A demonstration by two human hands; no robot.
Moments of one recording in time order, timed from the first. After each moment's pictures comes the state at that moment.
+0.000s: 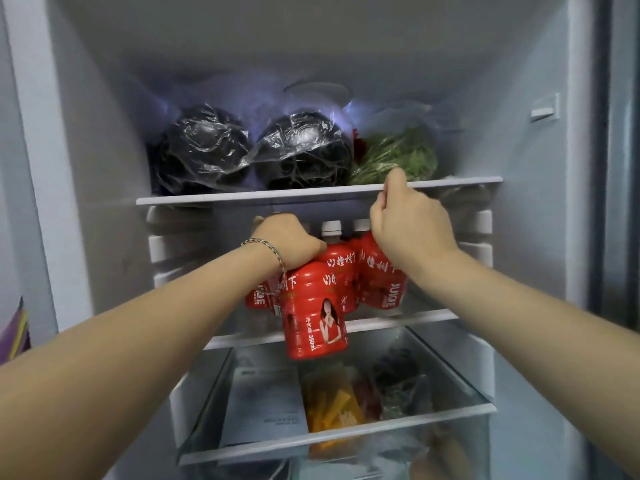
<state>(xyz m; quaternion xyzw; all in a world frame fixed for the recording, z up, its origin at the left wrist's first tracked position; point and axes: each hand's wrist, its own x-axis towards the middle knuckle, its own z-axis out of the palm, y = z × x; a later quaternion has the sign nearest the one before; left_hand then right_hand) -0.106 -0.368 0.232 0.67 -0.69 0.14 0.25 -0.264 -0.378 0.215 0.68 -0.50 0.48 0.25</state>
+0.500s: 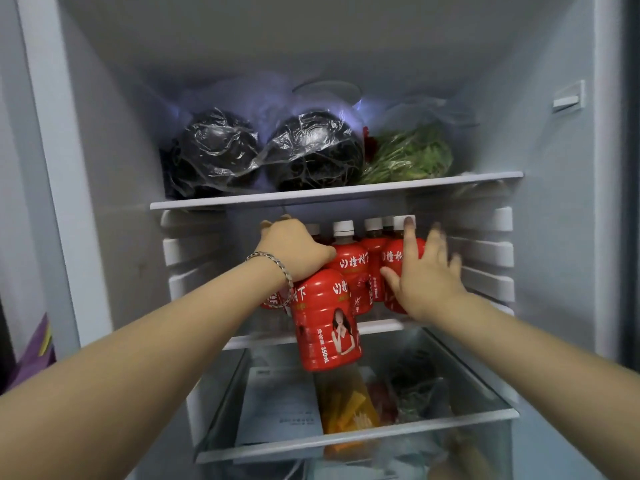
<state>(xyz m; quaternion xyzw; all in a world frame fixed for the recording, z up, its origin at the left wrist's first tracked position) -0.098 -0.373 0.220 0.66 -0.68 0.15 0.29 -0.268 -0.407 0.156 0.71 -0.63 0.32 0.08</state>
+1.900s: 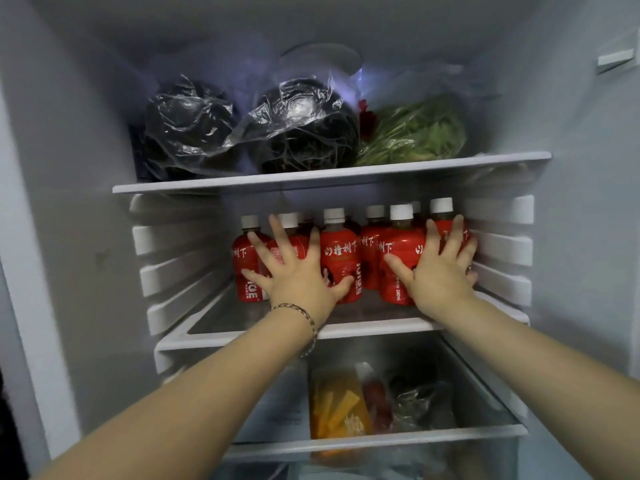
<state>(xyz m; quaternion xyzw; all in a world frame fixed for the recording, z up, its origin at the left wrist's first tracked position) -0.123 -0.420 0.143 0.76 -0.56 0.20 0.25 -0.285 -0.457 0.139 0.66 -0.64 0.39 -0.01</state>
